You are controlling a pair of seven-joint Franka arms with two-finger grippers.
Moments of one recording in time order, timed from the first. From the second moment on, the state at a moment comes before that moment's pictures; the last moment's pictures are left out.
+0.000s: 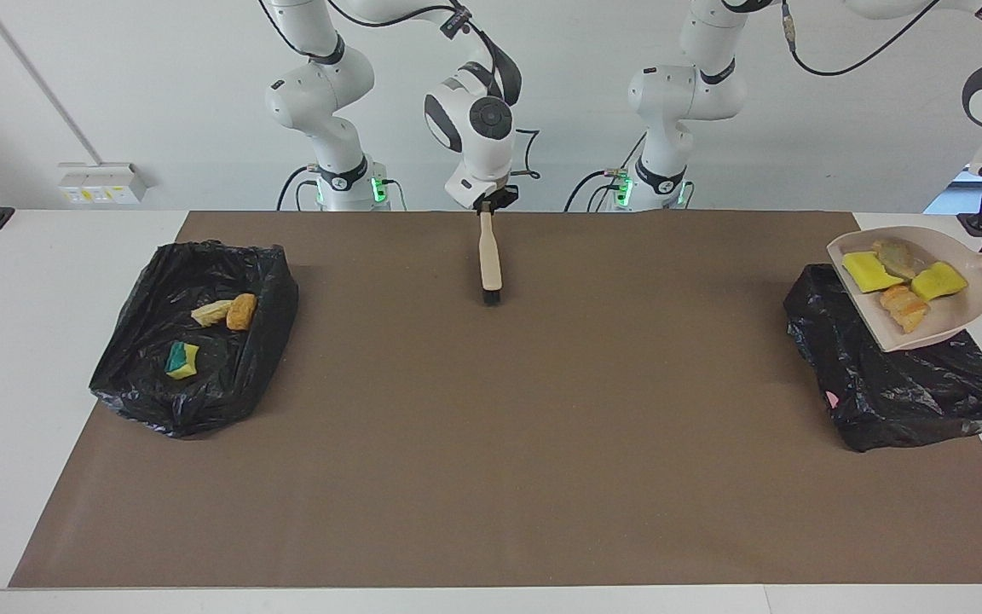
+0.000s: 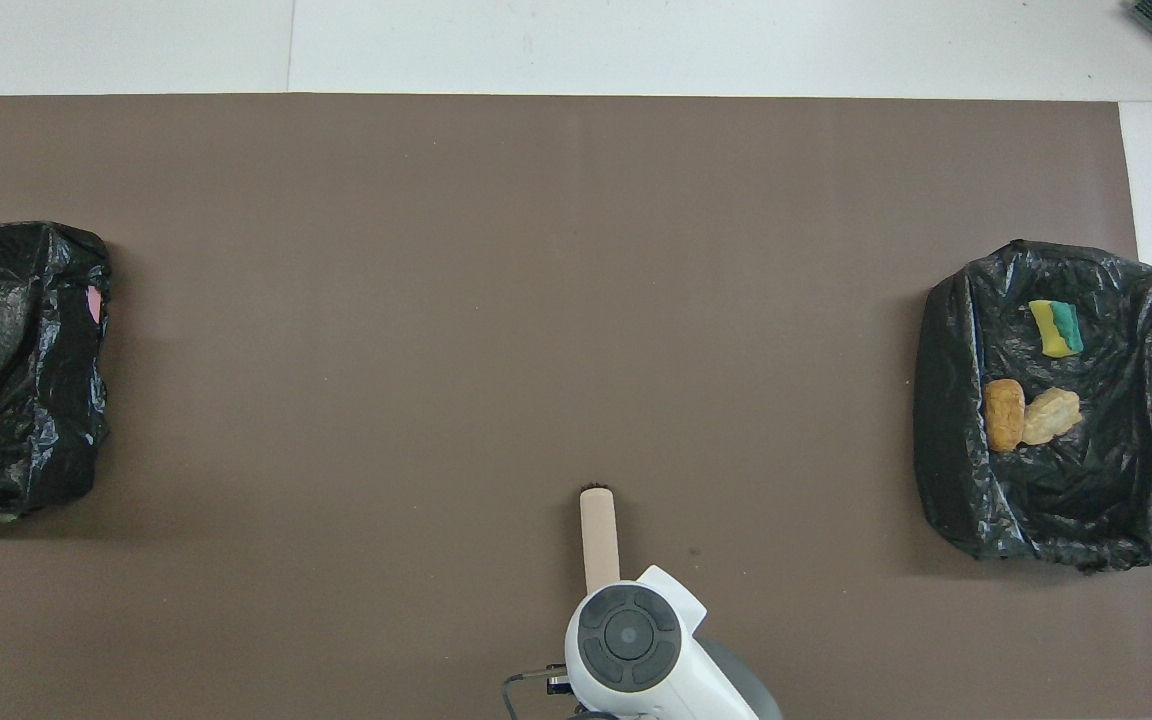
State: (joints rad) left arm -0.14 0.16 0.59 -1.66 0.24 1.97 2.00; right arm 0.76 -0.07 0.09 -2.37 0.31 2.02 0.66
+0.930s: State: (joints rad) left arm -0.09 0.25 0.55 -1.63 0.60 2.11 1.82; right arm 0.73 -0.06 0.09 -2.36 0.33 2.02 0.55
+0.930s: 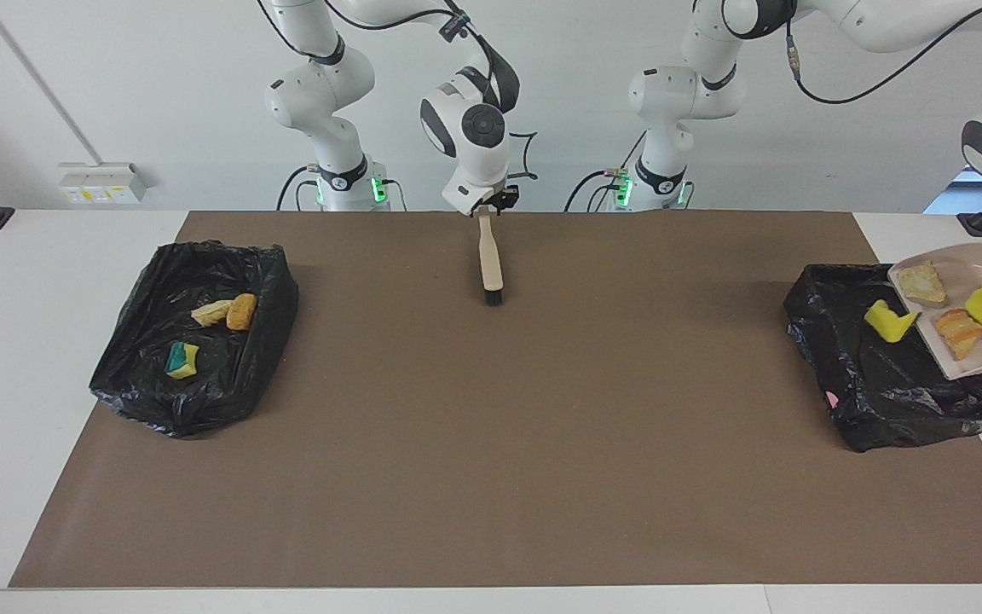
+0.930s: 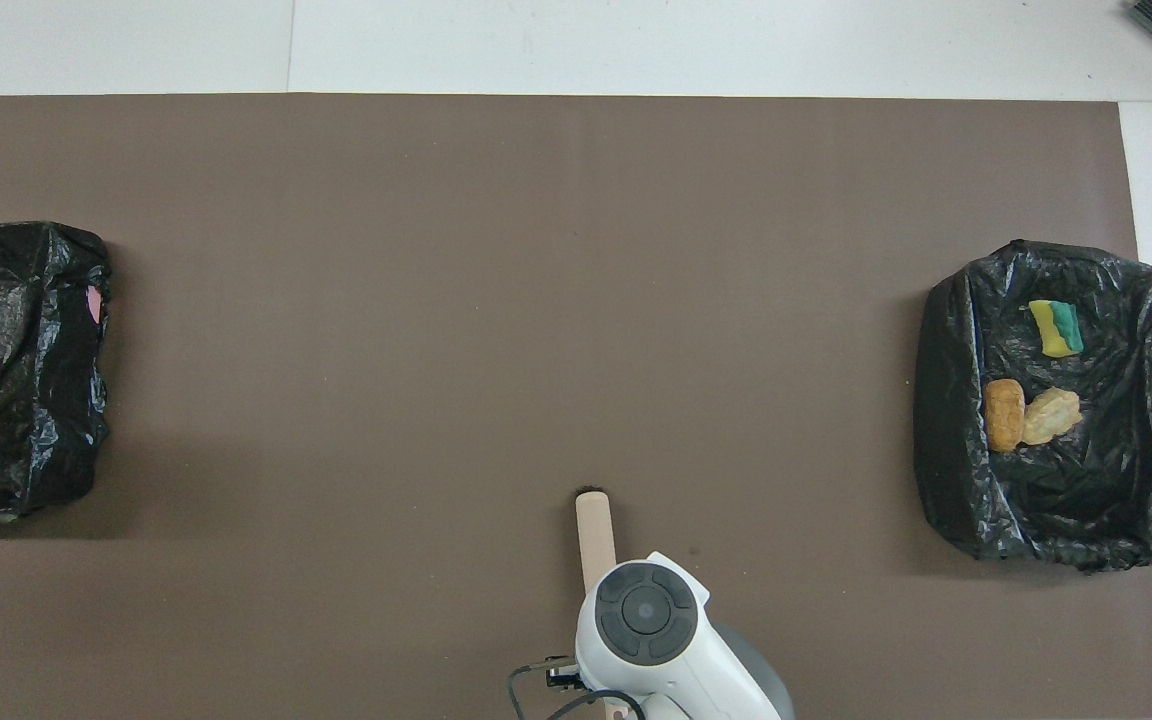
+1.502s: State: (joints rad) left arm -0.10 0.25 0.51 -1.63 0.89 2.10 1.75; right arm 0.61 0.00 0.08 -2.21 0.19 2.02 0.53
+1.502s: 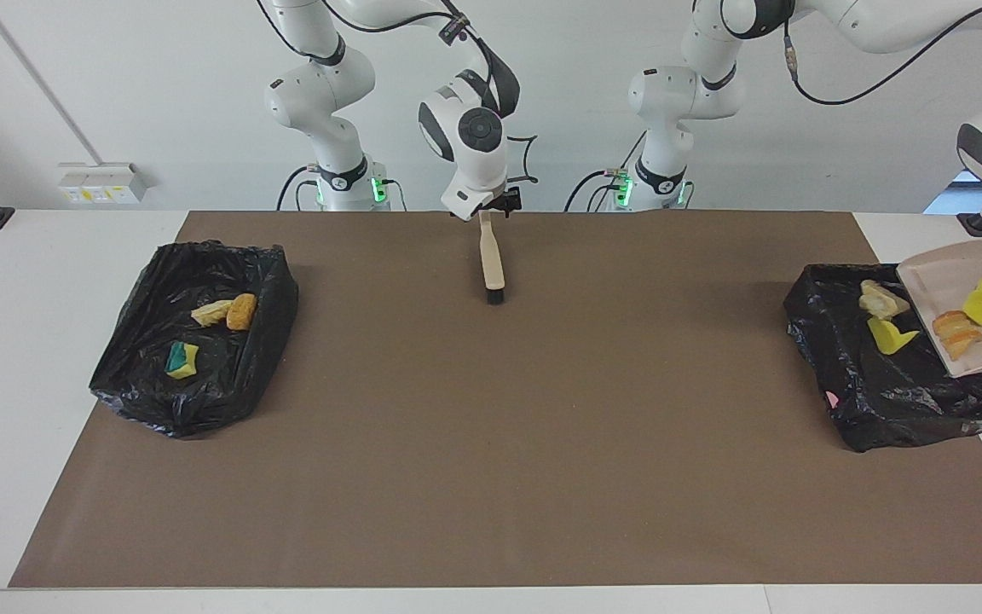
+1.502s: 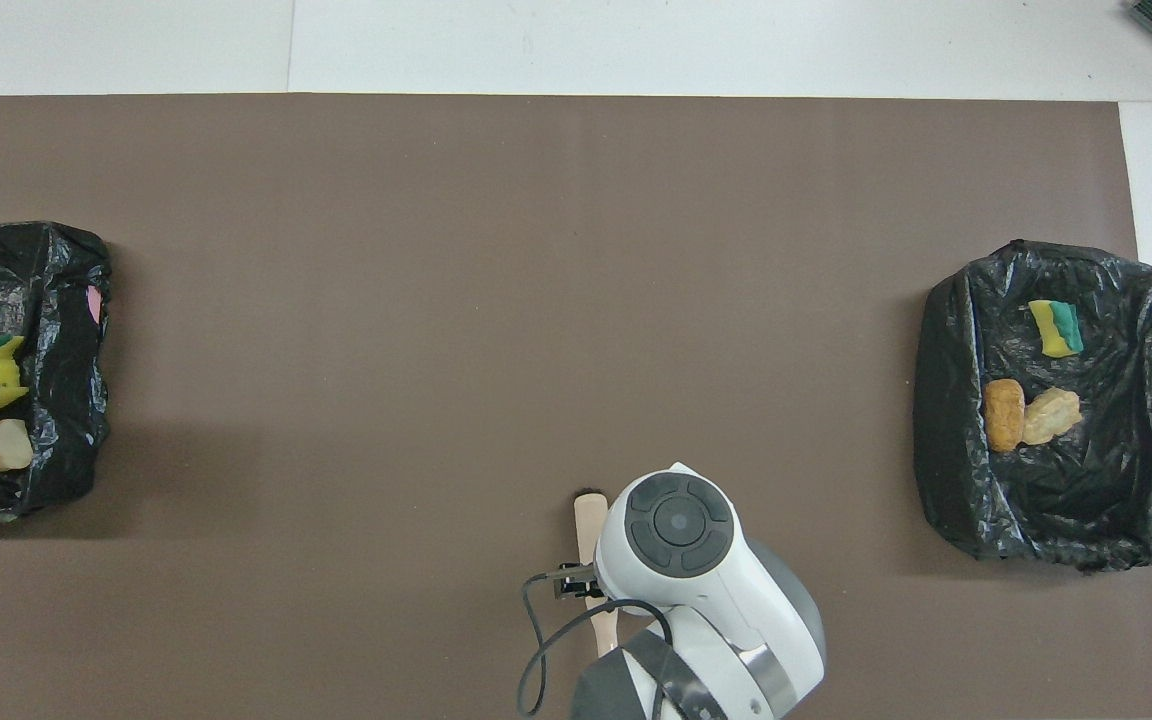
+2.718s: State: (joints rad) left arm -0.10 0.23 0.28 -1.52 0.53 1.86 1.56; right arm 0.17 0.04 0.07 -1.80 -0.08 1.86 0.21
